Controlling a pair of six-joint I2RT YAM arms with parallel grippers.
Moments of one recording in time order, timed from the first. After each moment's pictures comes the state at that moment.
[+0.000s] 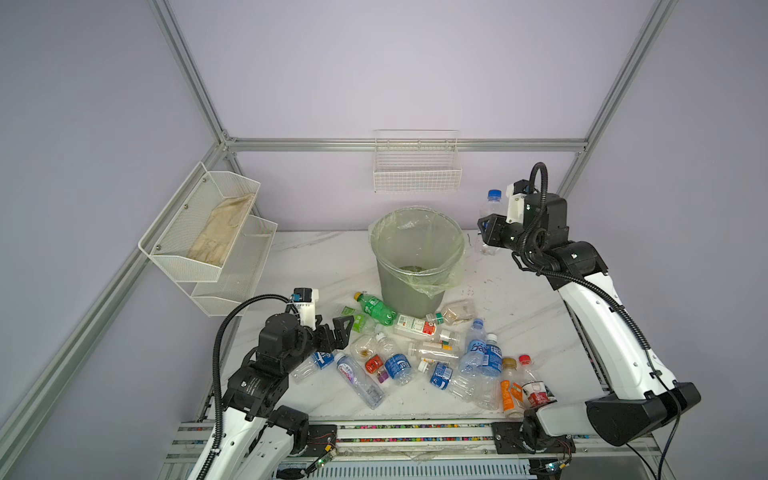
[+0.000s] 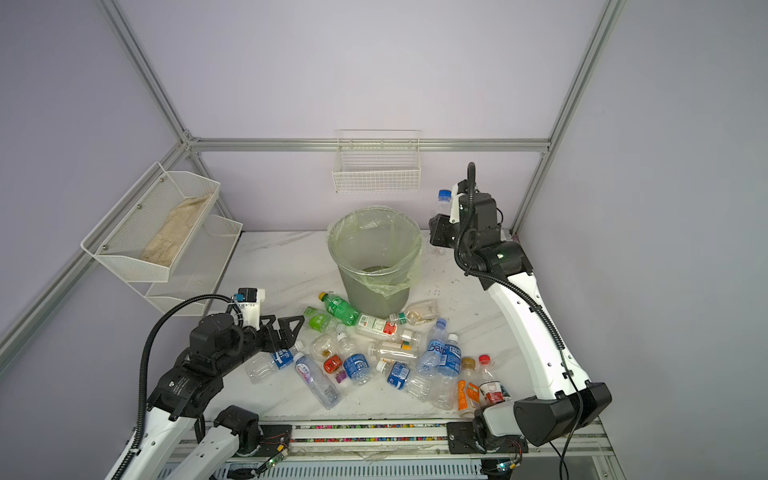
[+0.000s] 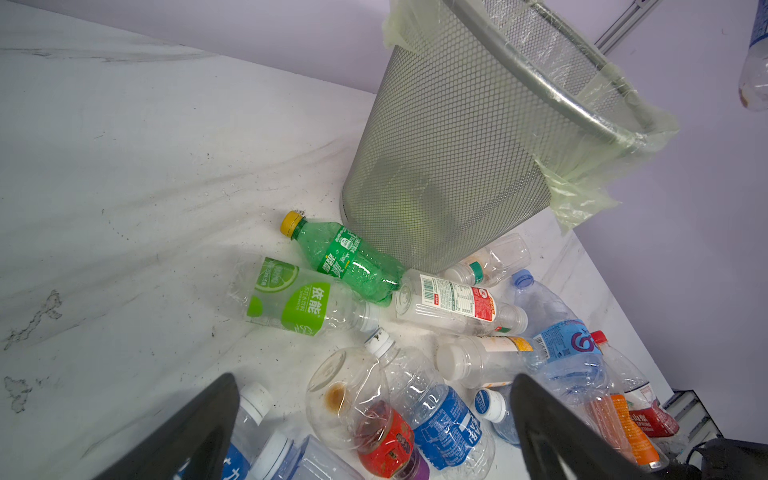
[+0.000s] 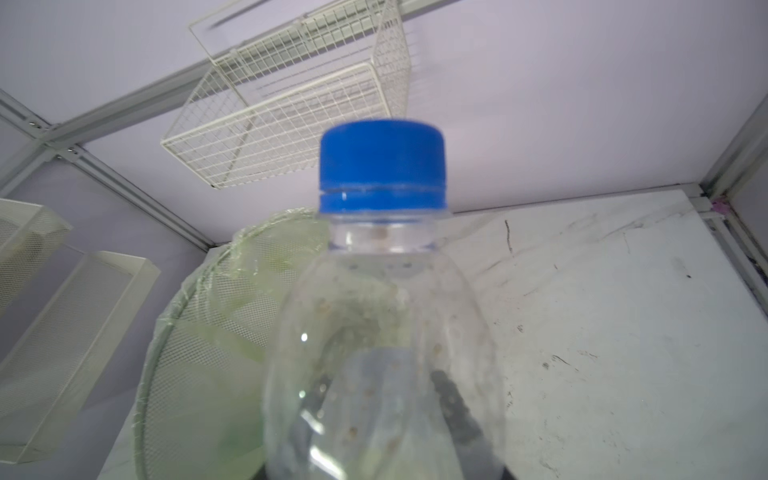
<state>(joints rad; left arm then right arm) -0.31 0.57 0.72 -0.62 0.15 -0.39 0.34 1.39 1.69 -0.70 -0.03 0.41</state>
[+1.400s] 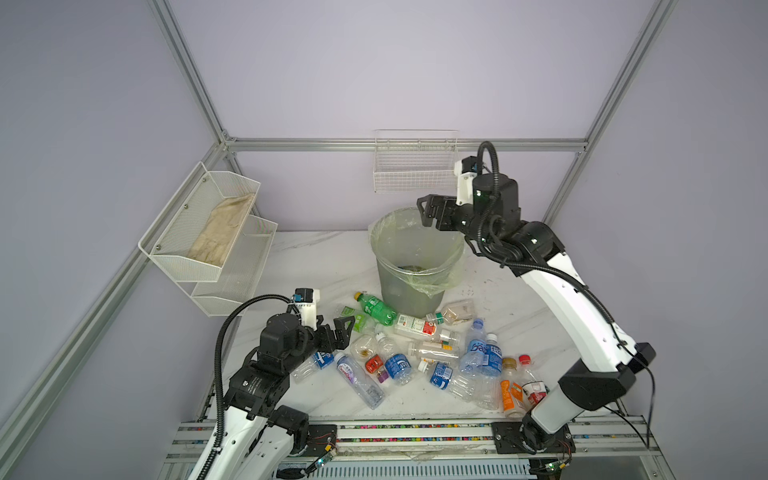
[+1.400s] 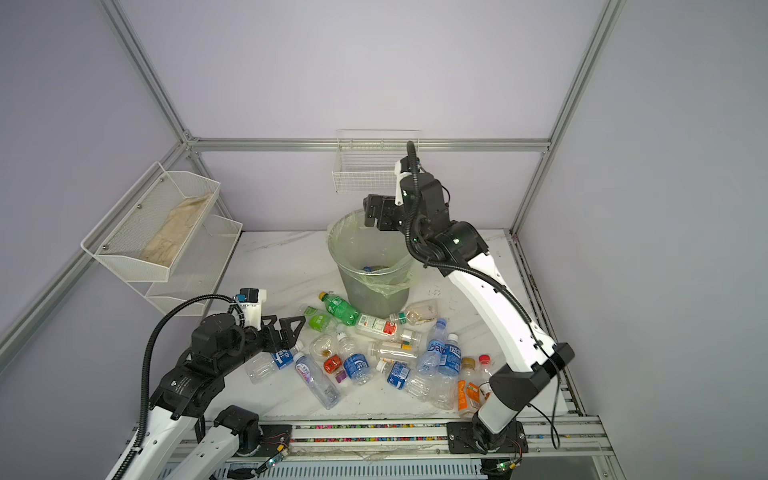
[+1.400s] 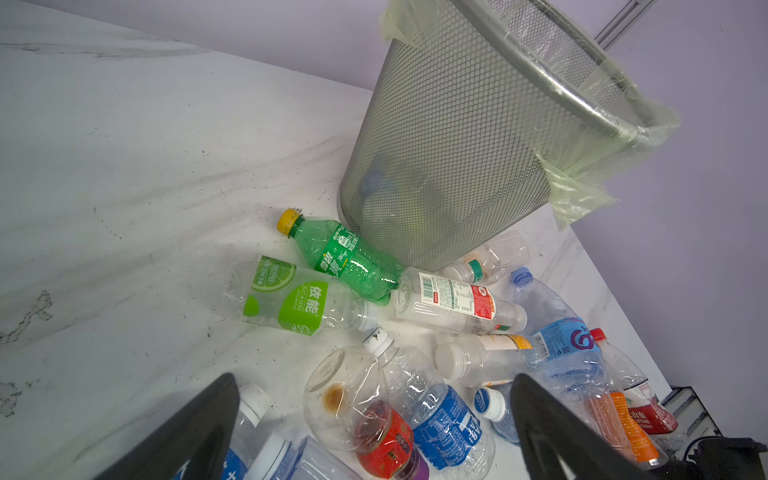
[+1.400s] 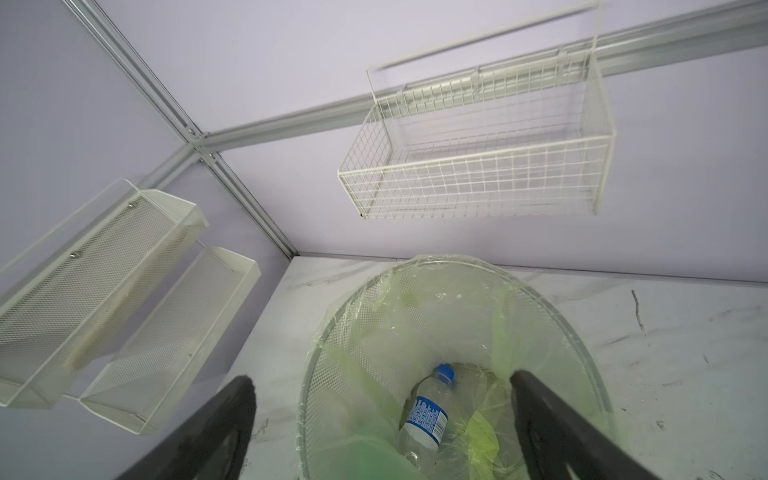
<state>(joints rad) -0.31 0.57 0.71 -0.61 0.16 -0.39 0.65 1.56 2.01 -0.68 0.16 0.44</state>
